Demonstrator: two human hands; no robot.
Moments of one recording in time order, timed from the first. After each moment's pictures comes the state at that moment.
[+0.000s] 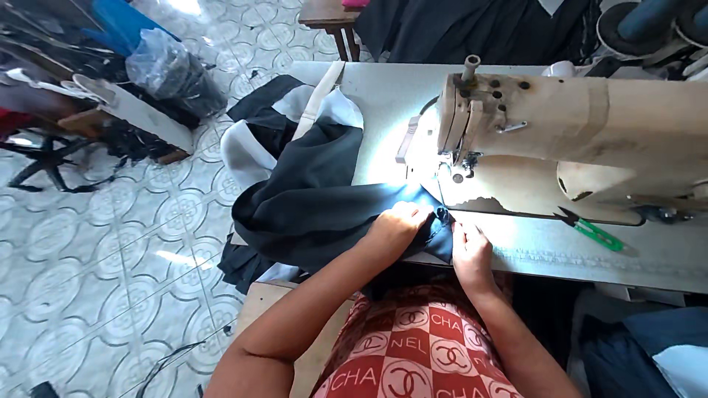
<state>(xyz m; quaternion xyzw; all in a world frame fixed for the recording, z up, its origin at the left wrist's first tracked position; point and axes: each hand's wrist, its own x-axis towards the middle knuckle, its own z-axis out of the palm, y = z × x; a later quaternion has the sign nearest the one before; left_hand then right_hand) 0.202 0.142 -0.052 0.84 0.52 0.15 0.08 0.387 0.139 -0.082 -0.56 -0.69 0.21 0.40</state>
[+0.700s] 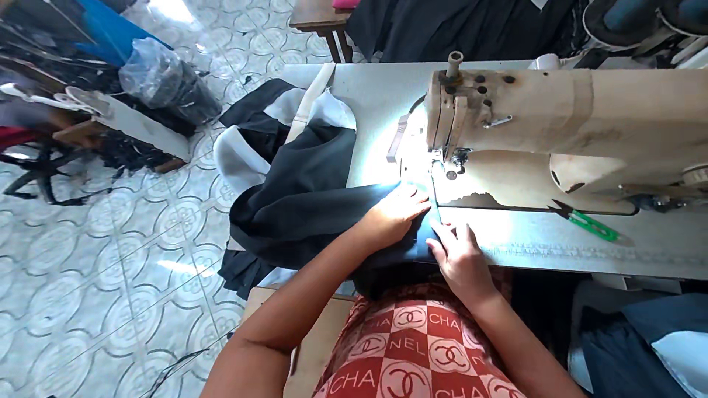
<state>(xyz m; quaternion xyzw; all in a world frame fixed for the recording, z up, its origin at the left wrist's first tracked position) 0.186 0.174 -0.069 0.89 0.41 0.20 0.10 0.399 0.122 -0.086 -0.48 -0.81 0.13 0.30</state>
